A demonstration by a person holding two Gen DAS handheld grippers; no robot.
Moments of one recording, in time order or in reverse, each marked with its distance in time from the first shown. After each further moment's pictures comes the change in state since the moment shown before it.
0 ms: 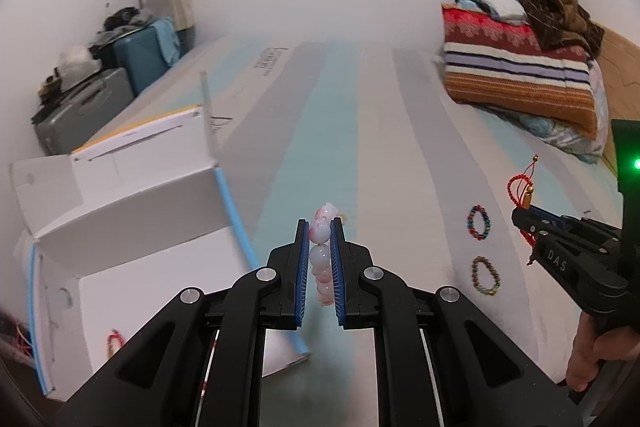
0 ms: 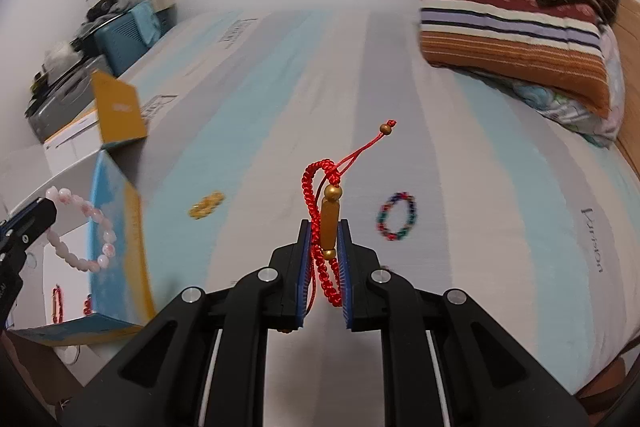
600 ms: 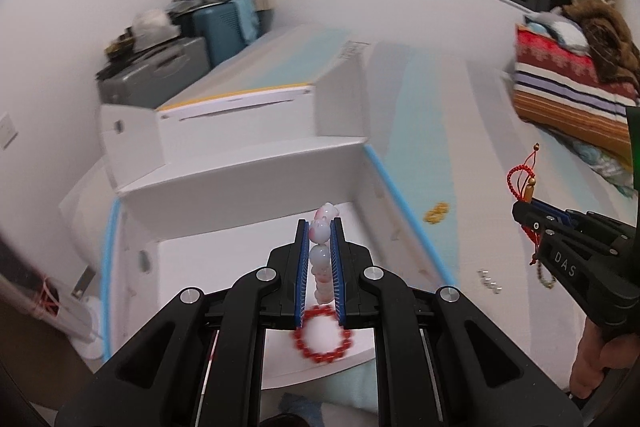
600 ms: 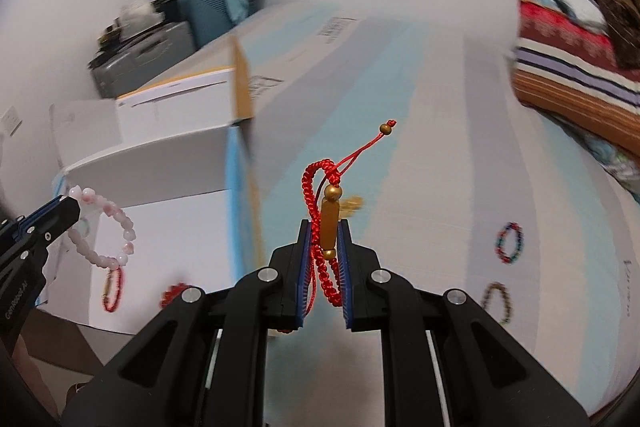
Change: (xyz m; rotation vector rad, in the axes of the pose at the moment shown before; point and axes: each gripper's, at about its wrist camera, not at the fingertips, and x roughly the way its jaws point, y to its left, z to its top) left arm -0.041 0.130 -0.028 -0.142 0.027 0.168; right arm -0.020 0.160 -0.001 -0.197 -0.010 0.173
